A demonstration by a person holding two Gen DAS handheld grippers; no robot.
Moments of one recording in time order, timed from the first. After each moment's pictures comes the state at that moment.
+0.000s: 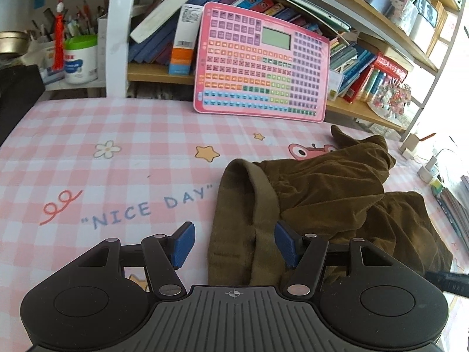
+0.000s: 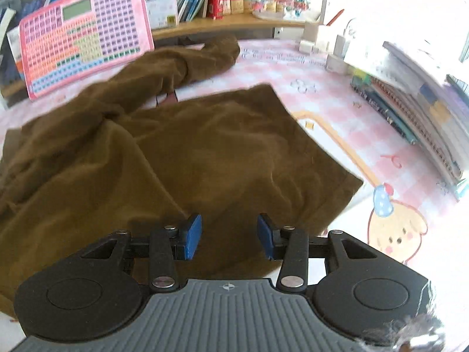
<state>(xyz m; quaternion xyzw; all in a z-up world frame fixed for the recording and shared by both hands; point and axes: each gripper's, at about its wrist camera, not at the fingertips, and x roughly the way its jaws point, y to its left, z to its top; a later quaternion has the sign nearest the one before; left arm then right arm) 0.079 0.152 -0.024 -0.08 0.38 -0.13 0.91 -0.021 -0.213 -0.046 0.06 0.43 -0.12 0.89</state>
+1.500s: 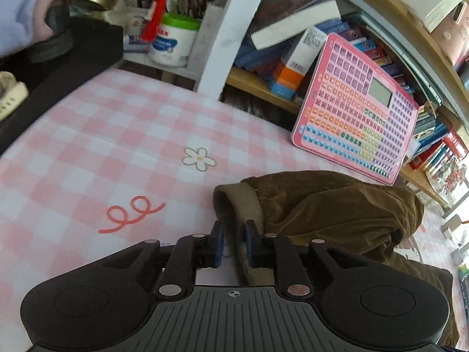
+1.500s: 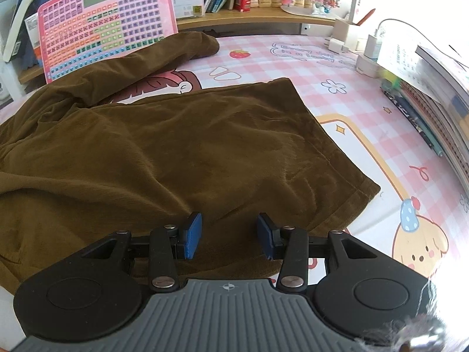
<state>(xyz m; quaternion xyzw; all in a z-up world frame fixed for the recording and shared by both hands) 0.106 0.238 -0.045 -0.20 0.37 0.00 0.91 -0.003 -0.209 -0.048 0.05 0.44 -0.07 0.90</state>
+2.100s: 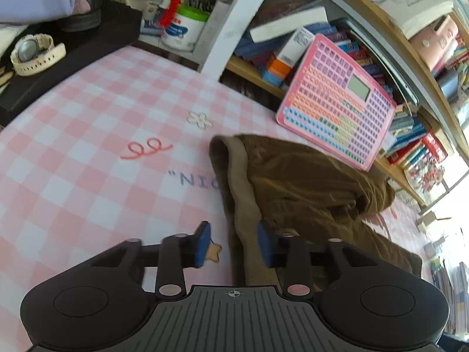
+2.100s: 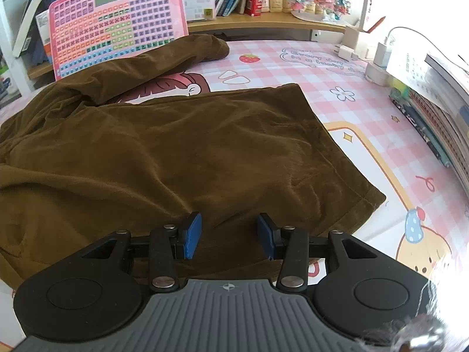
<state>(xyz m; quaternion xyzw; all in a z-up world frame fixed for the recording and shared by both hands) 0.040 0.227 -0.039 -0.24 0.39 -0.03 0.89 -0.003 -0.211 -0.048 0.04 0.43 -0.05 0.90</state>
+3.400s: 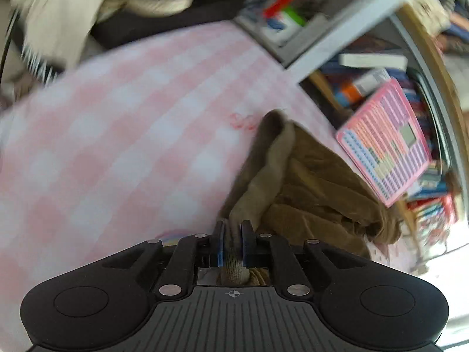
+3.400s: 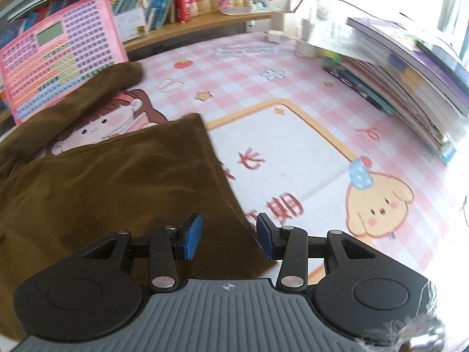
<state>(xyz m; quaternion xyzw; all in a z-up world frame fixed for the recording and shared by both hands) -0.017 0.308 -0.057 -0.40 0.40 0.06 0.82 -0.041 -0.235 -0.038 0.12 0.42 -0.16 0.88</state>
